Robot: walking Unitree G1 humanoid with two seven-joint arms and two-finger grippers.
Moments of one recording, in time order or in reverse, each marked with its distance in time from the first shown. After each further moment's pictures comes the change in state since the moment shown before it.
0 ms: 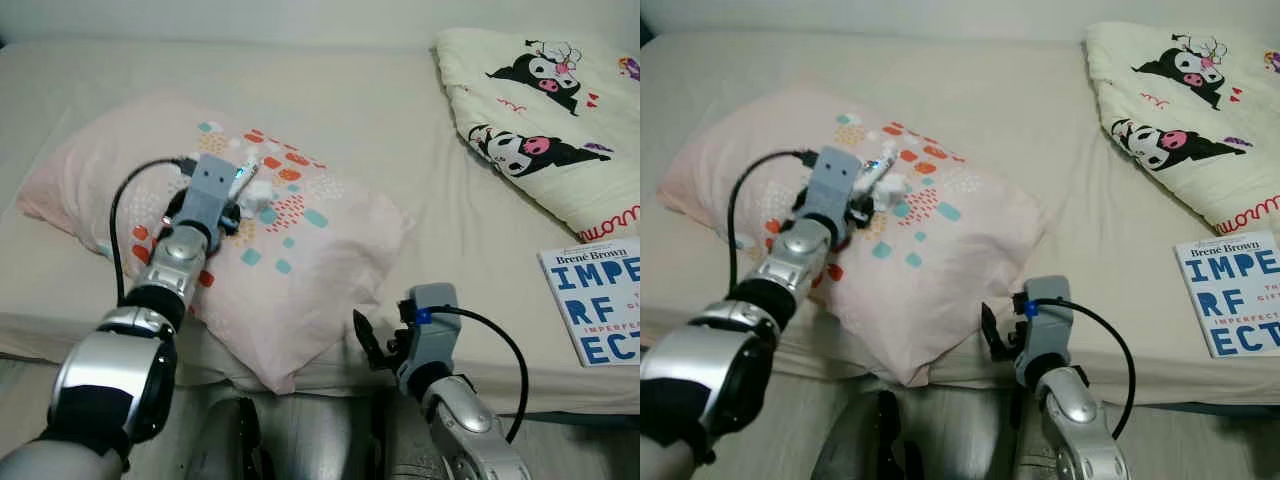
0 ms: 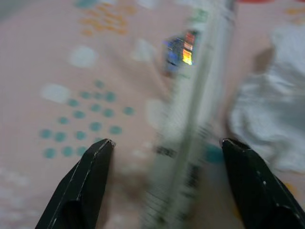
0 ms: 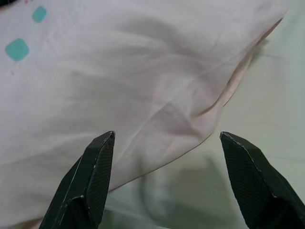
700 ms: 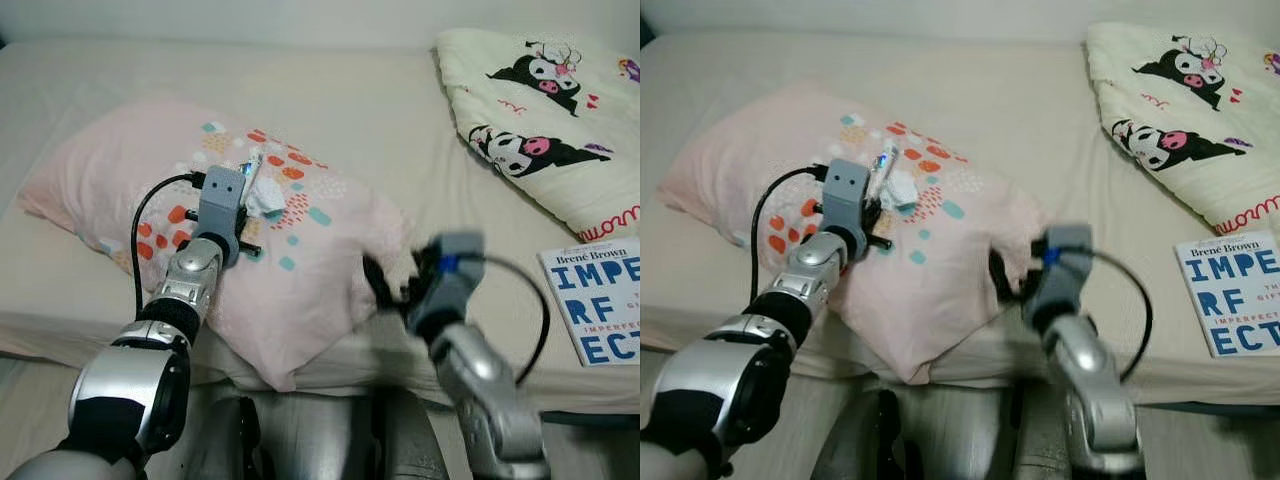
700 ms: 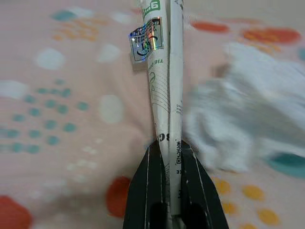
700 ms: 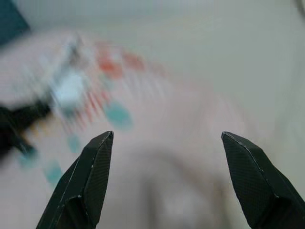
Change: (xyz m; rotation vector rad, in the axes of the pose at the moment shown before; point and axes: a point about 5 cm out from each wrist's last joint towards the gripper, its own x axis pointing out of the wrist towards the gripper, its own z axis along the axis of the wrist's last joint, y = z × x) left arm -0.002 -0.003 0.007 -0.190 -0.095 -0.010; right arm 0.028 -0.002 0.086 0.039 -0.298 0.063
